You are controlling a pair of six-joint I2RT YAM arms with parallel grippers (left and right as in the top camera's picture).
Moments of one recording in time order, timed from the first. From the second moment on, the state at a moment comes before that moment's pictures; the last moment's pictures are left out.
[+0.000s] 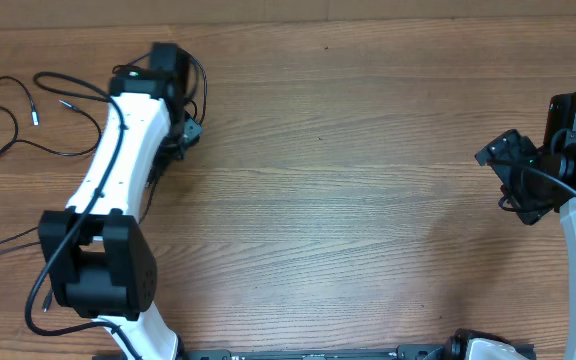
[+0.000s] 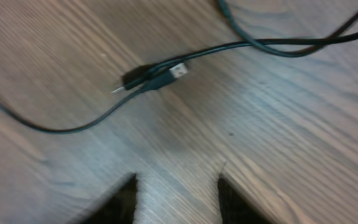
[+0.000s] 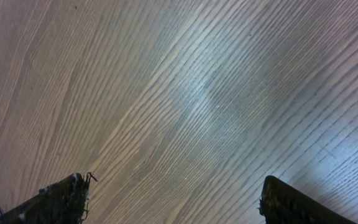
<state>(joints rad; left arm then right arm) -0.10 1.90 1.61 -1.19 -0.27 -0.87 -0.21 1.32 1.31 -1.20 -0.07 0.73</state>
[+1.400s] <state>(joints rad) -0.01 1.80 0.95 -0.50 -0.40 -0.43 -0.21 1.32 1.31 -1.20 -0.07 0.73</state>
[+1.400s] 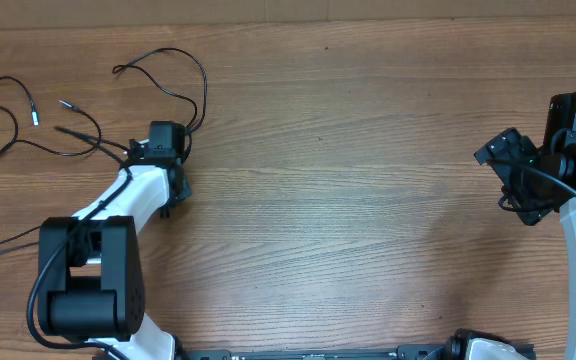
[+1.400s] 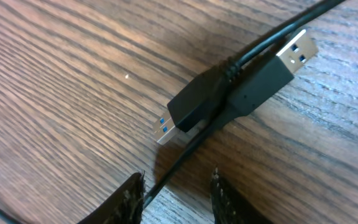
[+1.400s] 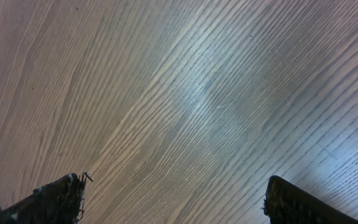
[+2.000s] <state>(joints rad) 0.14 1.78 0.94 -0.57 -0.25 -0.43 -0.21 1.32 1.31 -1.22 -0.07 0.73</state>
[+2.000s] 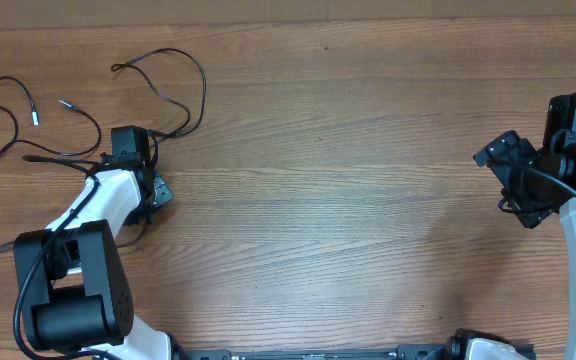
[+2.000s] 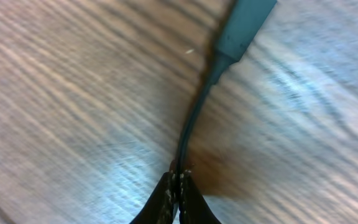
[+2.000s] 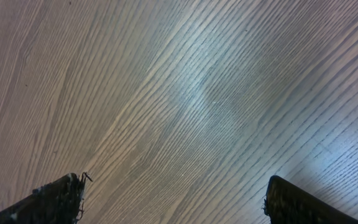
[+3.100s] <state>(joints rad) 0.65 1.88 1.23 -0.79 0.29 -0.31 -0.21 1.32 1.31 -1.21 -0.07 0.72</state>
